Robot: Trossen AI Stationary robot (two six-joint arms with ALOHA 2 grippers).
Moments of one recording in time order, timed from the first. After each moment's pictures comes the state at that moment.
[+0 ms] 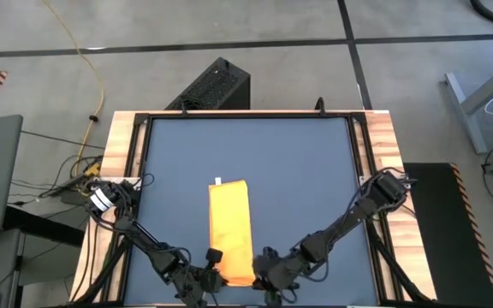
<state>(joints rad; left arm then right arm) -0.81 2.00 1.01 0.22 -0.42 -0.32 0.64 1.97 1.29 0.04 0.11 0.79</state>
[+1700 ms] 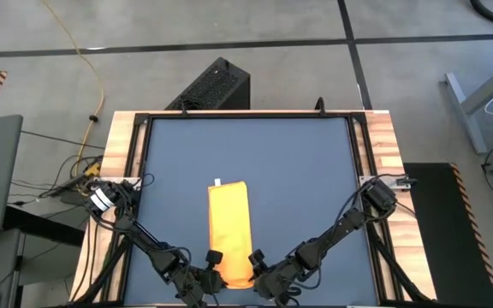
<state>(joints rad) -0.80 2.00 1.01 0.24 -0.38 -0.36 0.65 2.10 1.29 0.11 0.19 -0.08</state>
